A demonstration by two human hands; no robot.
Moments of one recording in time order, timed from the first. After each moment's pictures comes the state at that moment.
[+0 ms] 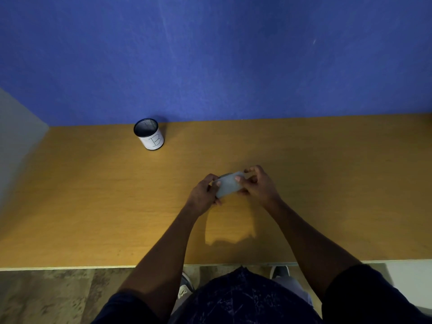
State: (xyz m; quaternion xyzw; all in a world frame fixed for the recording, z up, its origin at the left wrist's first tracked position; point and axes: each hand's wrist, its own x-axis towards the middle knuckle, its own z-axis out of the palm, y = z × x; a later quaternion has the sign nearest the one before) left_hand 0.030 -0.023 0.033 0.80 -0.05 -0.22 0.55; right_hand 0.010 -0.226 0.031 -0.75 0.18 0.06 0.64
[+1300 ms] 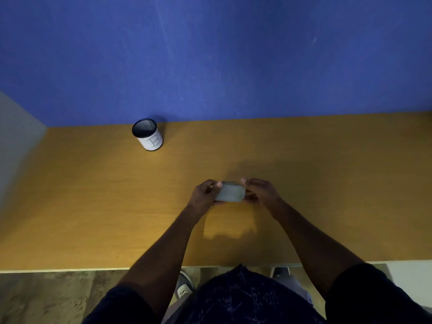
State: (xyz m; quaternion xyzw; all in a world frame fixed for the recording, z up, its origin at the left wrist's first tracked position) left_hand 0.028 -0.029 0.021 0.70 0.07 -0.25 0.67; right_hand 0.004 -0.236 0.018 -0.66 0.23 0.15 0.70
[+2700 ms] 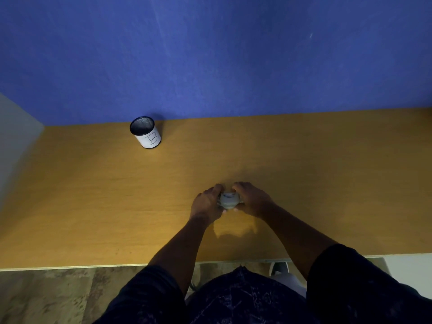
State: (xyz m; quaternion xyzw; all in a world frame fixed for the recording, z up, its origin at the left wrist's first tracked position) left_hand 0.007 -0.035 -0.002 0.95 -0.17 -0.14 0.23; right_hand -0.010 -0.227 0.004 -0.96 -0.11 0.16 0.19
